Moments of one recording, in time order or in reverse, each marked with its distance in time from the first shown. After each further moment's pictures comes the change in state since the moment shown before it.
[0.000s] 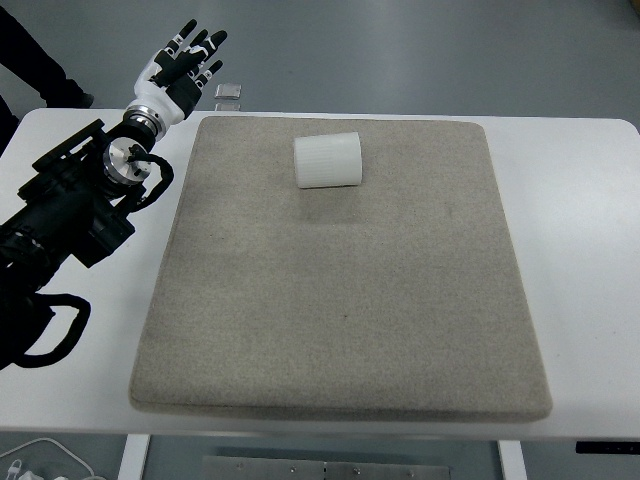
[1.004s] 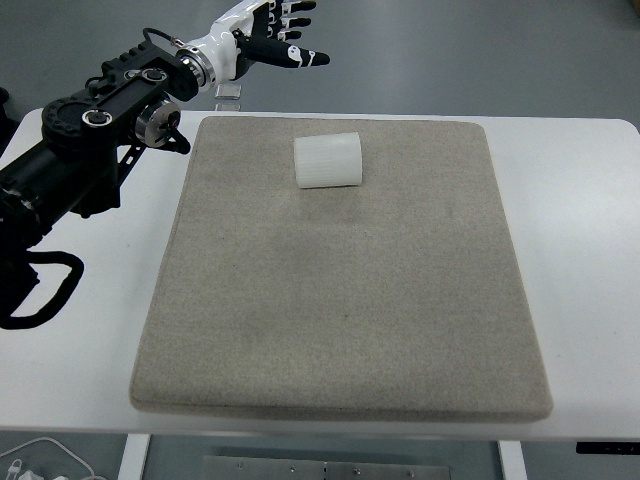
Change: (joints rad) left arm -0.145 0.053 0.098 -0.231 0.800 -0.015 0.017; right arm 0.000 0.000 0.000 0.000 0.000 0.000 0.000
